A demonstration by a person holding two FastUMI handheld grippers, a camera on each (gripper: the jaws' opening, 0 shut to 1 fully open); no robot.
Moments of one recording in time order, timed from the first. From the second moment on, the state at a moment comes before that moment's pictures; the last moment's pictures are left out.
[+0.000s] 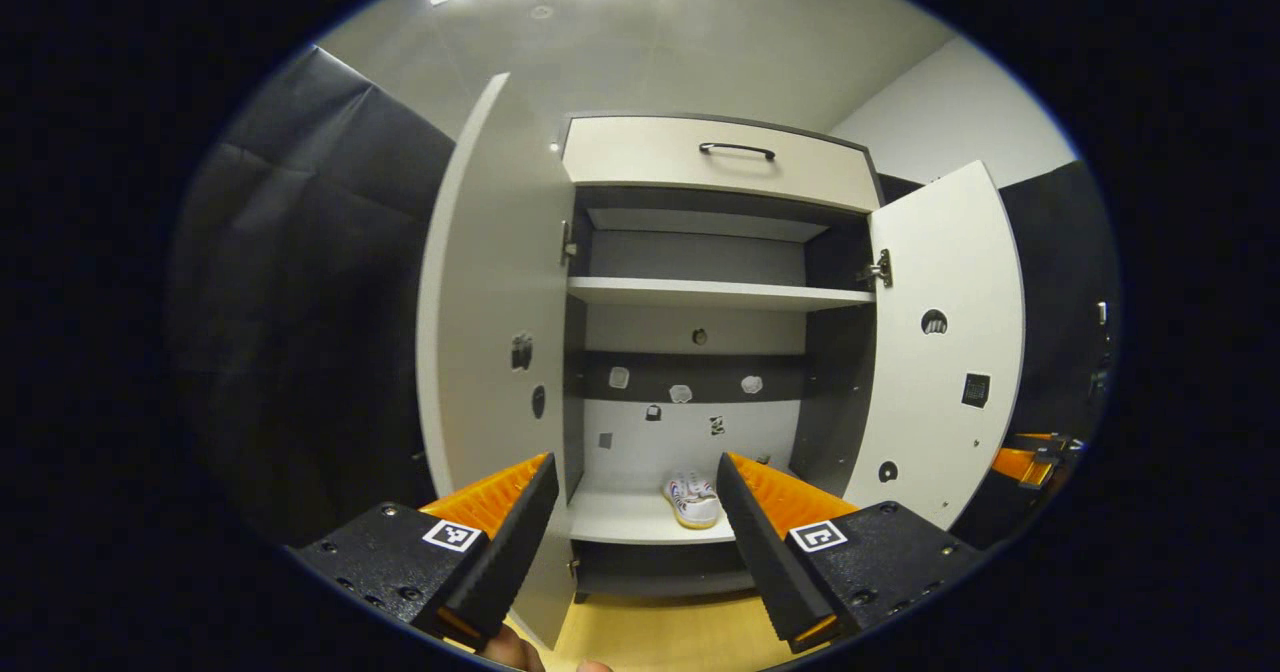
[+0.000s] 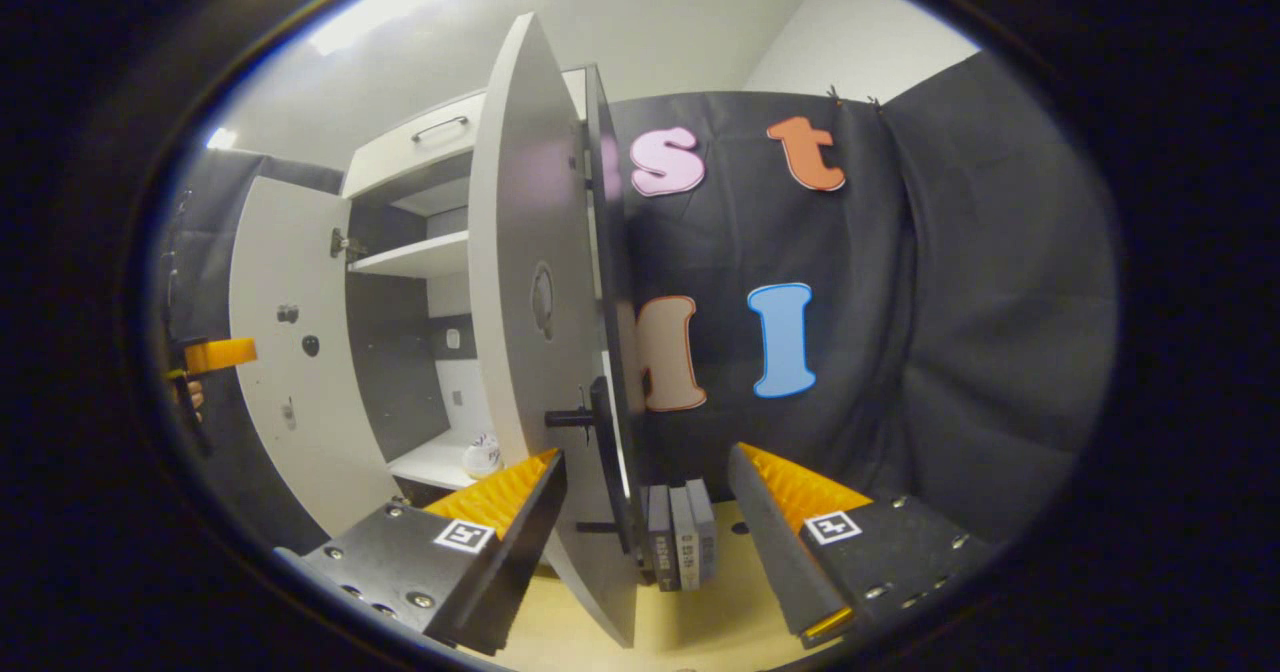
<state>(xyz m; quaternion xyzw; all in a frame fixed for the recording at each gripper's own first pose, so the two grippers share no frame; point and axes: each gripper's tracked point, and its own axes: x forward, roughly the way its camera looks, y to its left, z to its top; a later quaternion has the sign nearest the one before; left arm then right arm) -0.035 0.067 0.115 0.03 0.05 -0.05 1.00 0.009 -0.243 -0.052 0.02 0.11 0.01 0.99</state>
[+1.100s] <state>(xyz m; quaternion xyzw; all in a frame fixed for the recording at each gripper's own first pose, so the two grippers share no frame) -0.102 0.247 0.125 0.00 0.04 0.16 0.99 0.027 -0.142 -0.061 0.00 0.11 0.11 0.99</state>
